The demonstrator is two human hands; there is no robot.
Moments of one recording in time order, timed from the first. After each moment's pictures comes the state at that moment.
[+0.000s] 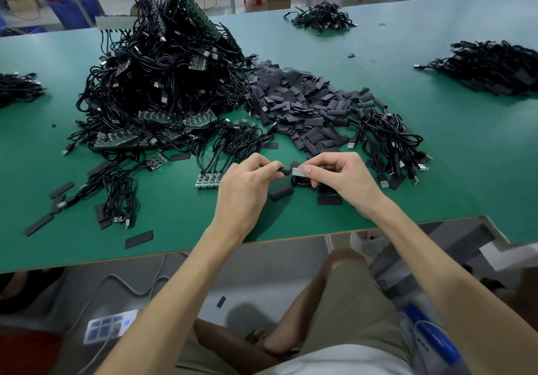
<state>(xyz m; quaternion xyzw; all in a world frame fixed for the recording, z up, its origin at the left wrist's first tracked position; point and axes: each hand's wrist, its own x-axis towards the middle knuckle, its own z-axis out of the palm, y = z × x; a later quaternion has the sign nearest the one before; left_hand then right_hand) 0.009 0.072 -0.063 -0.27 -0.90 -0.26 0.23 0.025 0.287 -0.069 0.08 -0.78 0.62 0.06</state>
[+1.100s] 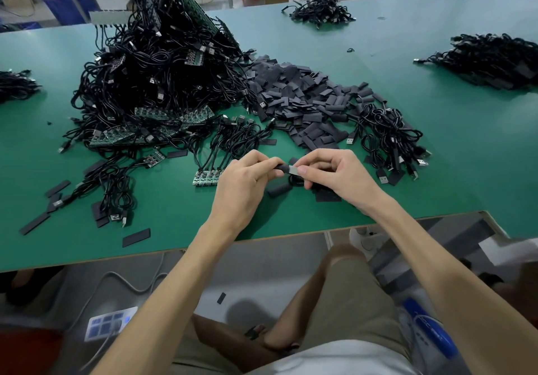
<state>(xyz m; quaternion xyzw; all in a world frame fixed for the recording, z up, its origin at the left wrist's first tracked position) 0.003 0.070 -0.067 -0.29 -0.87 -0.35 0.19 0.023 0.288 -0.074 0.12 -0.77 0.62 0.03</state>
